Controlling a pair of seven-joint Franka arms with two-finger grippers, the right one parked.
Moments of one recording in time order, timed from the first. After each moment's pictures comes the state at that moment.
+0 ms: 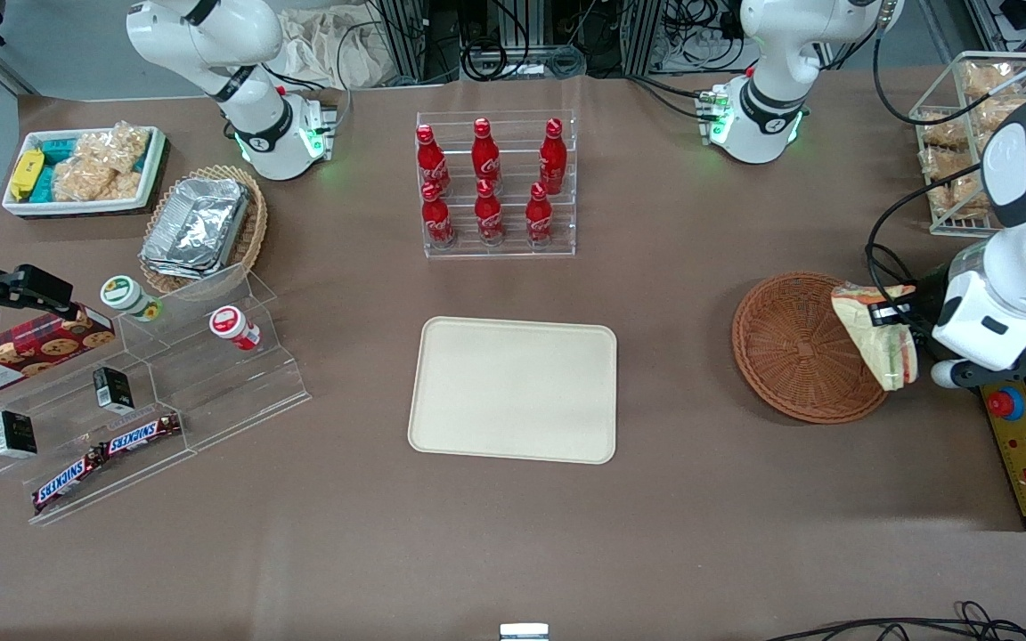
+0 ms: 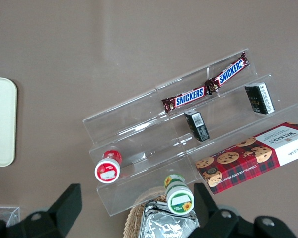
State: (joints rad) arm -0.05 0.20 -0.04 -1.56 -0.02 1.63 -0.20
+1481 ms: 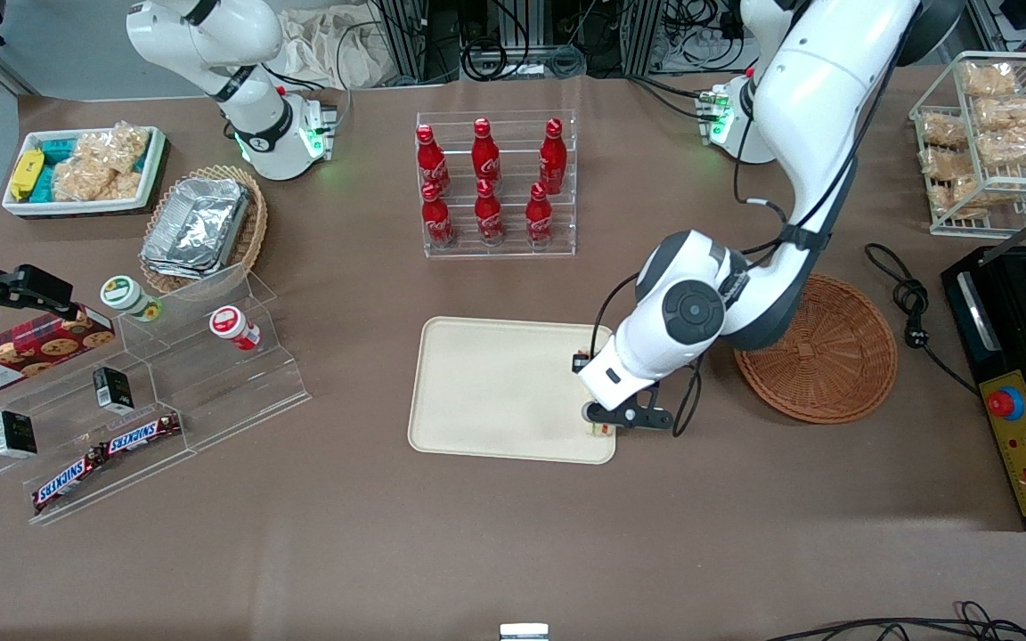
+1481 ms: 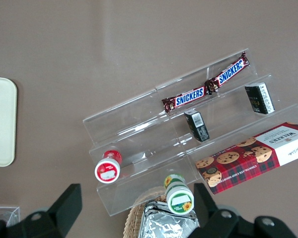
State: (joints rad) arm -0.28 0.64 -0.31 -1.56 -0.03 2.23 -0.43
